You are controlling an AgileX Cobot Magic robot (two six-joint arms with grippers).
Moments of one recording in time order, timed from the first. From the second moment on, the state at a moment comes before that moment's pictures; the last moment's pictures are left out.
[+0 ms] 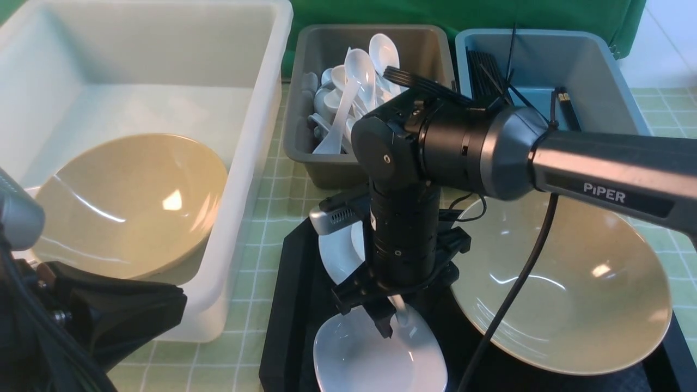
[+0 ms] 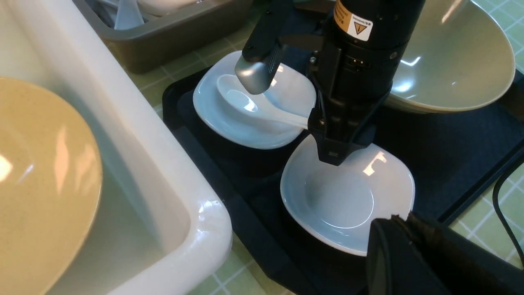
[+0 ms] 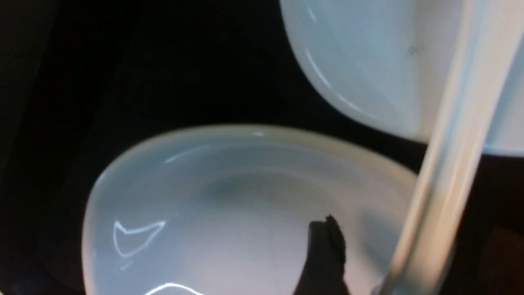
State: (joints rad) right arm 0.75 2.06 -1.64 0.02 1.13 0.32; left arm -0.36 0.63 -0.72 -0.45 0.88 0.48
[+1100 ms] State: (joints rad) right arm 0.50 2.02 -2.01 0.05 0.95 0.31; left arm -0.36 0.63 -0.72 -0.45 0.85 0.48
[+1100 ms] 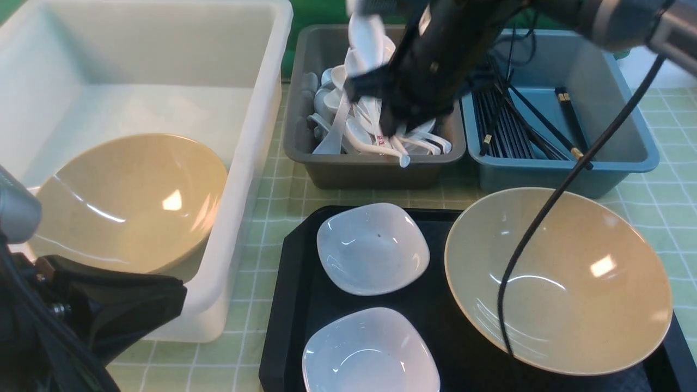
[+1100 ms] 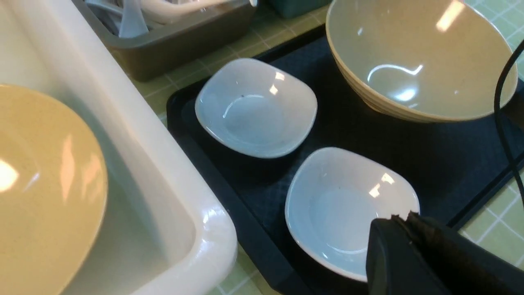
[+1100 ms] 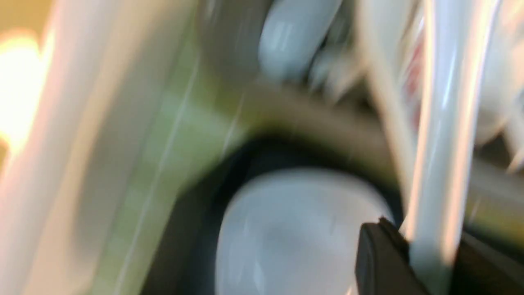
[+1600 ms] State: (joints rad) right arm 0.46 2.14 -2.01 -0.04 0.84 0.26; left arm -0.36 0.63 -0.68 -0.44 0.80 0.48
